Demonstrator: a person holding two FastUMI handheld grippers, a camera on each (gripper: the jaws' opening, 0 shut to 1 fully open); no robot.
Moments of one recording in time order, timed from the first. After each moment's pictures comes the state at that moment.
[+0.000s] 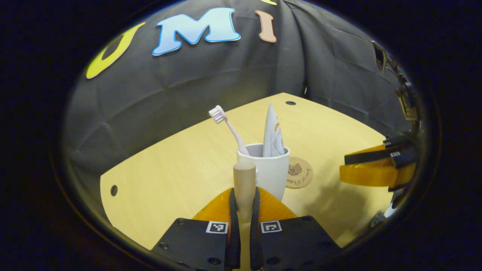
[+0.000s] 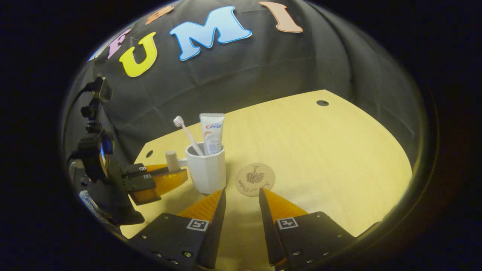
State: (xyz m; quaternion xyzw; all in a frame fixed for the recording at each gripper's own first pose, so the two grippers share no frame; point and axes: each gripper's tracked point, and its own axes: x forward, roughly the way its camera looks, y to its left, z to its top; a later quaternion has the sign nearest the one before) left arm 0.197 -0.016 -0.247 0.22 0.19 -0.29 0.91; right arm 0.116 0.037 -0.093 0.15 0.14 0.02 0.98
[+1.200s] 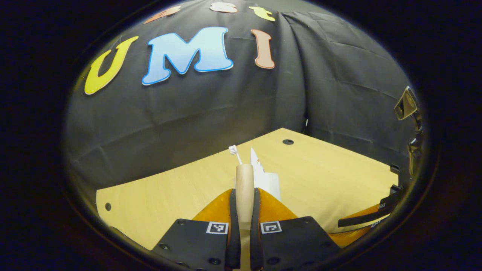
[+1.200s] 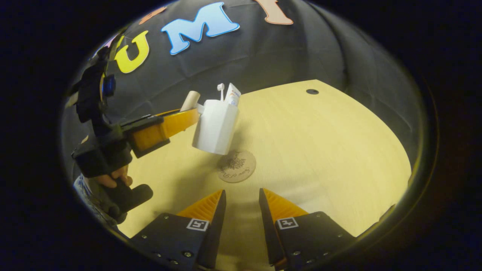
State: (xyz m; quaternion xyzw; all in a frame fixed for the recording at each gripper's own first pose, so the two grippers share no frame) left arm 0.218 -0.152 -0.194 0.18 0.08 -0.31 0.93; right arm 0.100 -0.001 -0.126 0.15 0.17 0.01 0.97
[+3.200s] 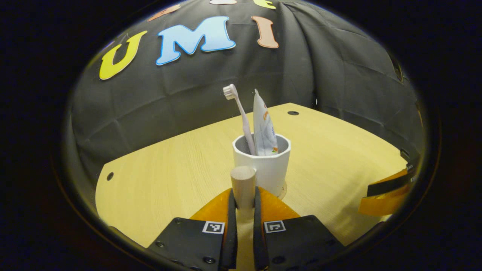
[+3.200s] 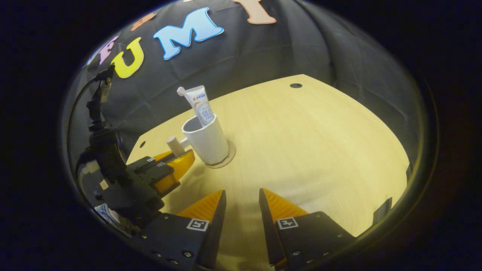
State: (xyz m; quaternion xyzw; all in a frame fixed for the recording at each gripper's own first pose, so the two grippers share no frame) left arm 0.173 -0.098 -0.310 0.21 0.14 -0.22 0.94; right arm 0.049 -0.034 -0.147 0.17 0.18 0.01 0.97
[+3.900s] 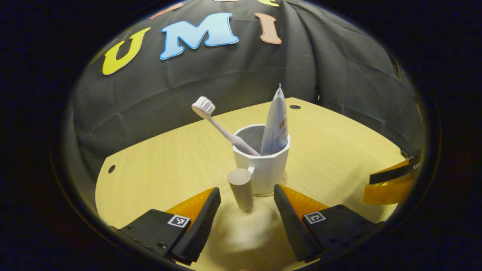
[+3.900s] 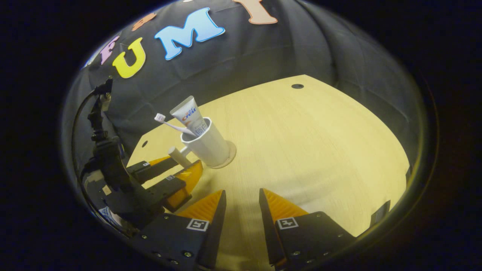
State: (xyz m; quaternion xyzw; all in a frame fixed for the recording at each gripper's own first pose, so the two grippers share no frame) left arm 0.155 -0.080 -0.312 0.20 0.15 -0.21 0.94; right arm 0.047 -0.036 -0.141 0.17 0.18 0.02 0.97
